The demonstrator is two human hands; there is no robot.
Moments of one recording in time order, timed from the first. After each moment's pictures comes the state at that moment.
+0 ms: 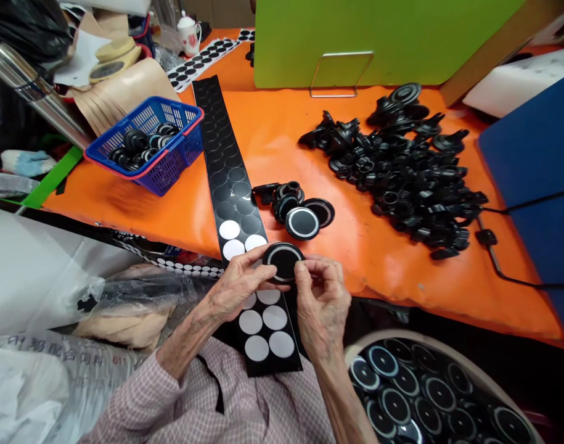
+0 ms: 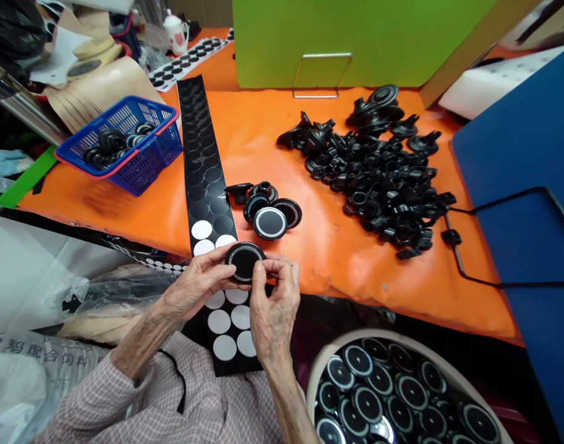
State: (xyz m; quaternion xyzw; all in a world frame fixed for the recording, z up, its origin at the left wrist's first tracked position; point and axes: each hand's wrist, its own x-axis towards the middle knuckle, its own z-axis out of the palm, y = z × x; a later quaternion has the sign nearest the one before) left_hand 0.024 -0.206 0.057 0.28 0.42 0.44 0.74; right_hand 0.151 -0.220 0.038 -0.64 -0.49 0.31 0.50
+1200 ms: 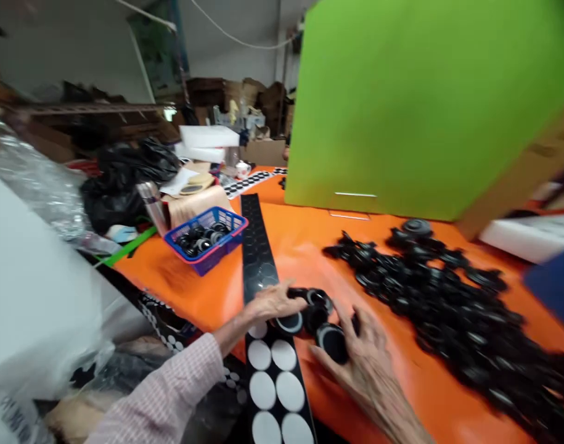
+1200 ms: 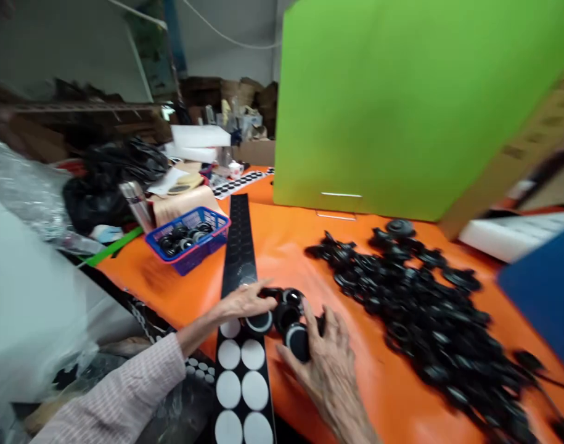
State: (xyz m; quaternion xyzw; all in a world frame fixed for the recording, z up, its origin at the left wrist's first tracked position) left_hand 0.005 -0.075 0.080 0.55 0.68 0.24 0.43; right_hand 0.198 -0.103 -0.002 -0.56 -0.78 -0.01 0.28
